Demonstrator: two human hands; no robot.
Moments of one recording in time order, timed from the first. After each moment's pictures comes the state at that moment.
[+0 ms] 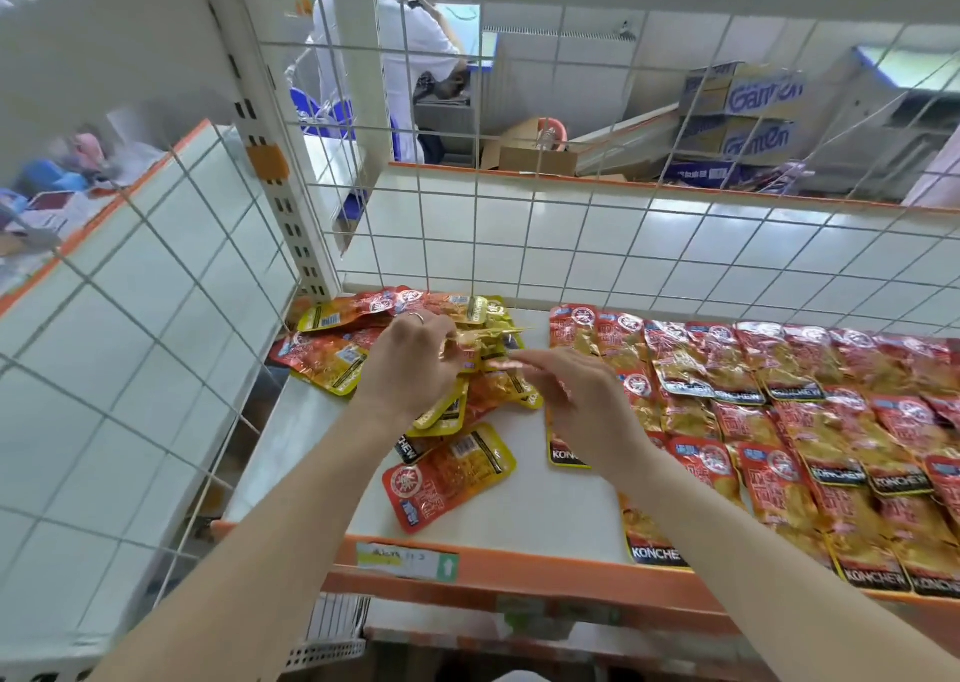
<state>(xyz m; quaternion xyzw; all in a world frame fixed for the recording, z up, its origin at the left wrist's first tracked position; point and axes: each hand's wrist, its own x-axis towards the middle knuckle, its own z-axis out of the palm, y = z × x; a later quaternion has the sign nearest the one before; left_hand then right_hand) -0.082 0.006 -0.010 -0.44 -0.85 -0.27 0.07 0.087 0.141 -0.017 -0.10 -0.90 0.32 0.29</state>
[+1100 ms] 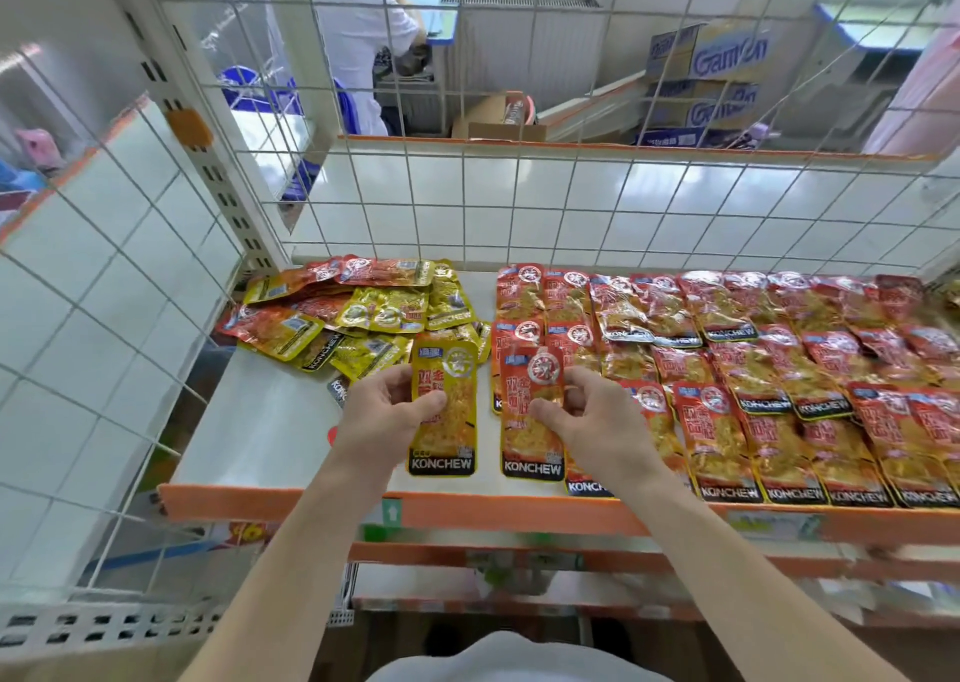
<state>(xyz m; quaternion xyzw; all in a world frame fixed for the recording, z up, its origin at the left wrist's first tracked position) 0.028 -0.026 -0.012 -0.10 -0.71 -0.62 -0.33 0.184 0.127 -0.005 -0.34 -0.80 0.47 0.14</state>
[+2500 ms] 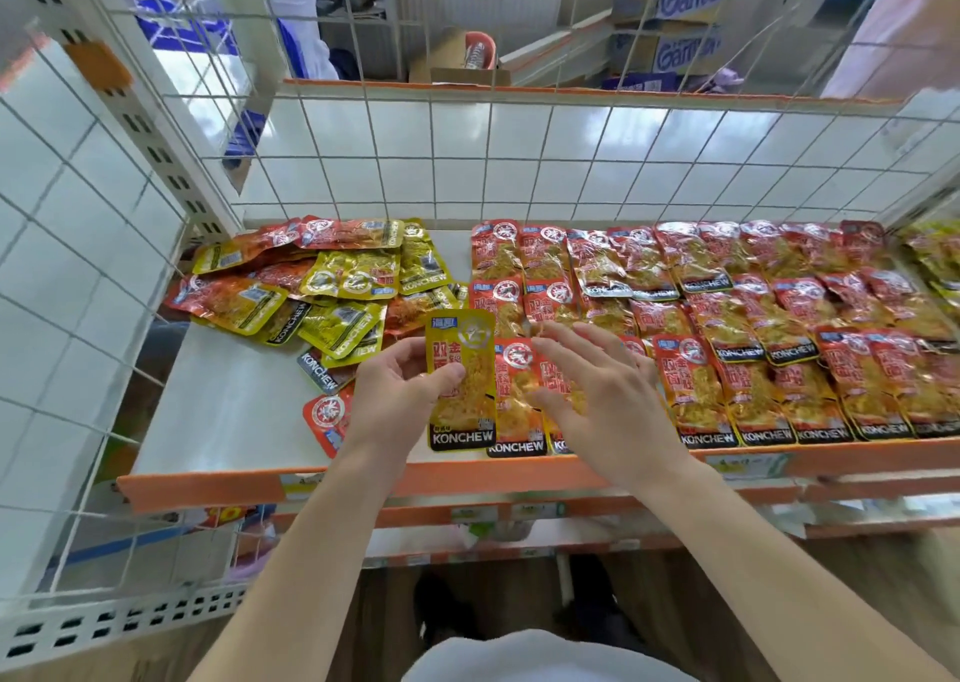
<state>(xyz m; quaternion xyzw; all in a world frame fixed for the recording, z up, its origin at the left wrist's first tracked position) 0.047 -0.011 -0.015 -0.11 -0.69 -0.62 -0.36 0.211 0.122 -0.013 -0.29 -0.93 0.19 0.12</state>
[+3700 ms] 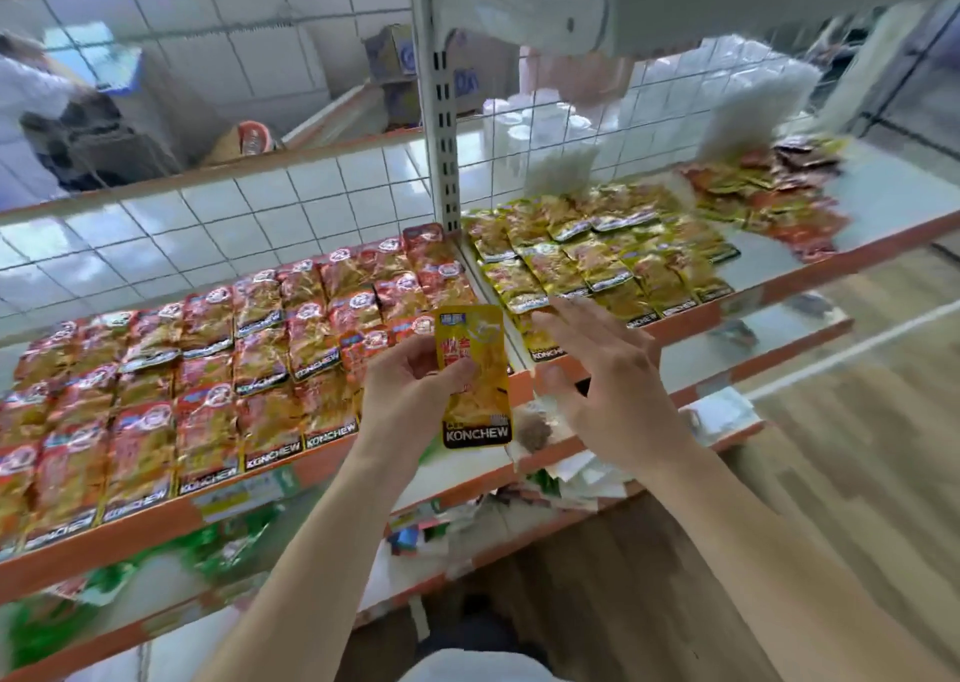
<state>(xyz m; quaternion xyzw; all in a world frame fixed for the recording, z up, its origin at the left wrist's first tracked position) 0.471 0.276 0.041 -0.26 -0.67 -0.58 -0.39 0.650 0.357 0.030 -0.40 -0.86 0.16 0.27</state>
